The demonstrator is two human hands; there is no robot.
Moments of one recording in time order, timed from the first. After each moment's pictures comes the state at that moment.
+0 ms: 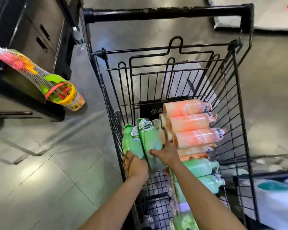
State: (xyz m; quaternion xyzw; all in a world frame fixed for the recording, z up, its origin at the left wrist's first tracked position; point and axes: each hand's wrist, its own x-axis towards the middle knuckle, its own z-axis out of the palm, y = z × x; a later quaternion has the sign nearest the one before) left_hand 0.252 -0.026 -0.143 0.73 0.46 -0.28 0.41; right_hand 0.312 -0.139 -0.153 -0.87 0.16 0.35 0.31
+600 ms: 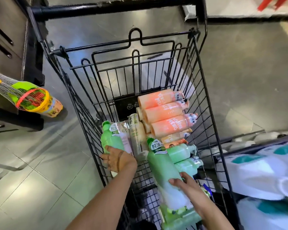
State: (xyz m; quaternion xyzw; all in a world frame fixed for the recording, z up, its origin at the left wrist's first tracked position) left_hand 0.260 -0.064 -0.151 0.77 0.52 -0.23 0.30; right_hand 0.175 -0.260 -0.076 -0.67 0.32 0.36 0.56
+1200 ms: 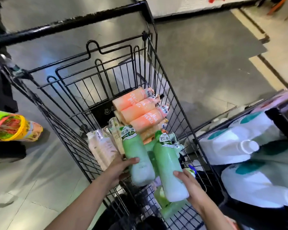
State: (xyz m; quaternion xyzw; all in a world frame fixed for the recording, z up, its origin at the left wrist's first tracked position) left_hand 0.225 -0.057 -0.083 0.54 0.26 -0.45 0.67; right_hand 0.117 -0.280 -0.052 -0.57 0.43 0.22 0.66
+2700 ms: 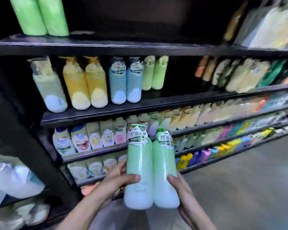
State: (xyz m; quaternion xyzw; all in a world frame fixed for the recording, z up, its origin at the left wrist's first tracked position) left_hand -0.408 -0.381 0.115 0.42 -0.44 -0.71 0.36; right_hand -0.620 -0.326 0.103 -0.31 0.47 -0.52 0.64
